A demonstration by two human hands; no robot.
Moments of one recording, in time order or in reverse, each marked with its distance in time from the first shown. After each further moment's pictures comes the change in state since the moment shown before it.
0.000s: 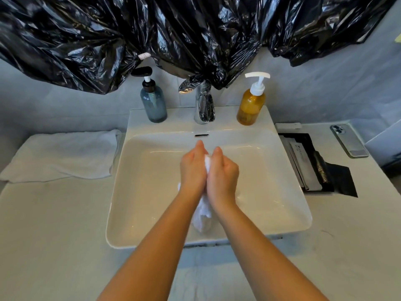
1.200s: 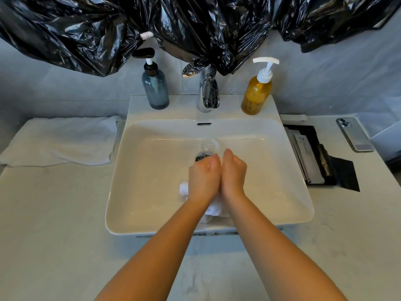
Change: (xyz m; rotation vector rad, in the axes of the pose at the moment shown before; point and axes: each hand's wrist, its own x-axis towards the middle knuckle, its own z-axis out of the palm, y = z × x) left_hand -0.022 -0.038 0.010 0.217 -0.079 0.012; right_hand 0.018 0.026 -0.014 0.004 0.048 0.296
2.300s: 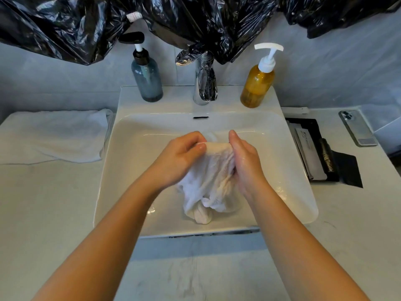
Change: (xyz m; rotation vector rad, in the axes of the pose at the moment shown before) left_hand 0.033 0.018 -0.071 0.079 -0.397 0.372; right_hand 0.022 -0.021 -0.024 0.064 -0.257 -0.001
